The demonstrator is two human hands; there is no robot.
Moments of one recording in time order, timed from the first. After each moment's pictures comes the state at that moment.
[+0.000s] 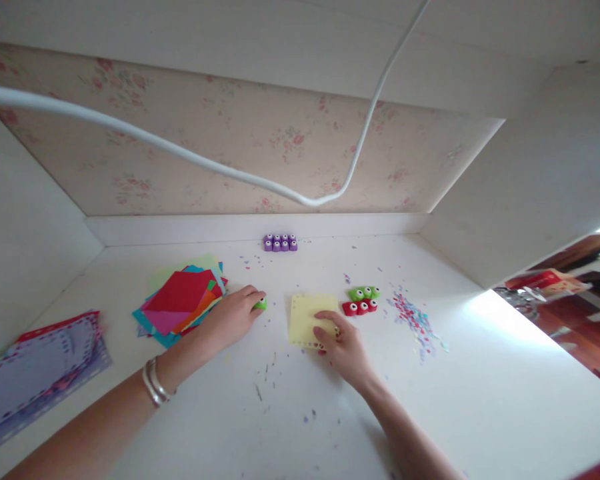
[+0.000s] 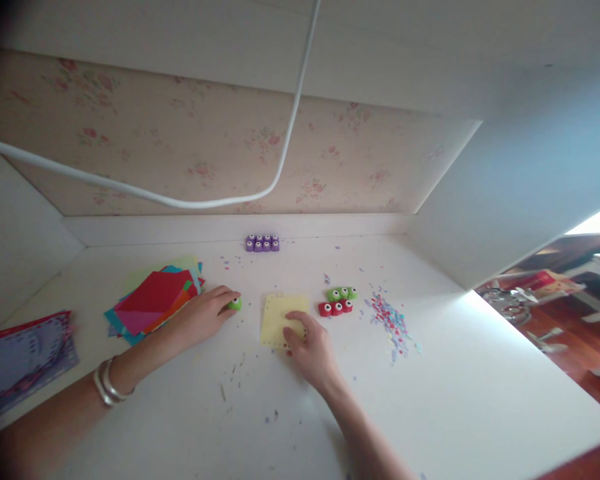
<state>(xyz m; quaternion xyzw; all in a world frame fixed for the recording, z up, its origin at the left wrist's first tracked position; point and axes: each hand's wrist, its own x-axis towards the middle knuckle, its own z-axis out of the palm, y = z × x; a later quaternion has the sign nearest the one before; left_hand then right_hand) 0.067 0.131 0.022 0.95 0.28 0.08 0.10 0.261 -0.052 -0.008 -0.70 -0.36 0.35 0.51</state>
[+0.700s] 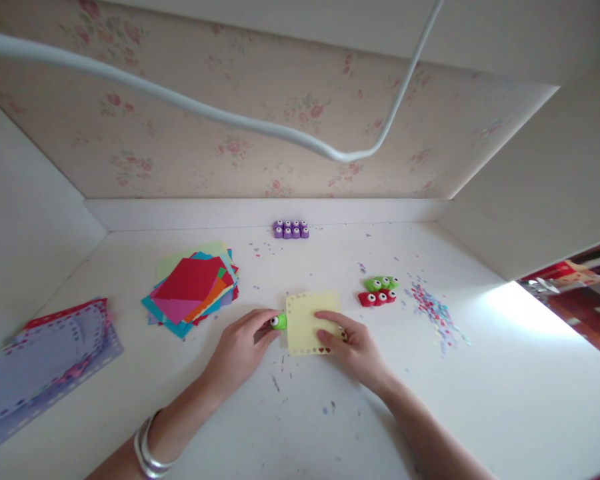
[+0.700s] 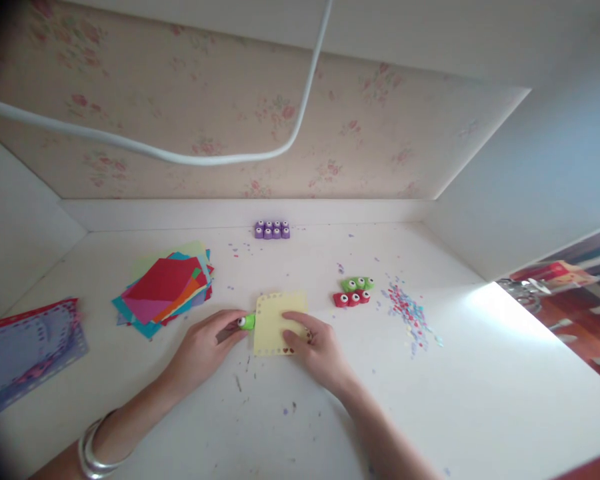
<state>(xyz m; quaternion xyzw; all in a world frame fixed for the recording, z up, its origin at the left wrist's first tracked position) 0.034 0.073 -0.016 0.83 0.28 0.30 0.38 0.243 -0.052 -0.005 -0.65 -0.39 0.43 0.49</state>
